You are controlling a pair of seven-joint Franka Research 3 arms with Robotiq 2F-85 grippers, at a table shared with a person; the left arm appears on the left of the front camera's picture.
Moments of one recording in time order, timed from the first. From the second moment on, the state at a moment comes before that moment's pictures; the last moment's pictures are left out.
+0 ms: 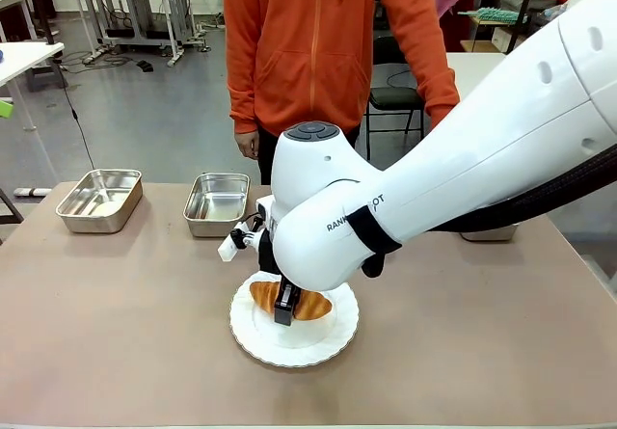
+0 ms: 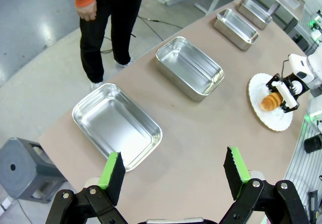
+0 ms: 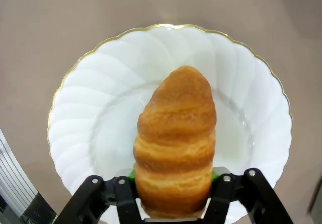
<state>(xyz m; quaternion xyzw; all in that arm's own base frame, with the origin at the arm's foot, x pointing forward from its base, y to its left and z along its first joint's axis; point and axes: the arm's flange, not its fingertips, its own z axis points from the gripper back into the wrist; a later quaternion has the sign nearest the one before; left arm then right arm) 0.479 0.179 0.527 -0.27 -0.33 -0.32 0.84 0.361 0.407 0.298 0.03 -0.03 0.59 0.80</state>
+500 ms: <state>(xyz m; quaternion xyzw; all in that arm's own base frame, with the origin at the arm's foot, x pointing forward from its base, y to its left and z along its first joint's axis) 0.479 0.179 0.528 -0.27 -0.33 -0.32 0.84 0.385 0.381 0.407 0.02 -0.09 0.51 0.86</state>
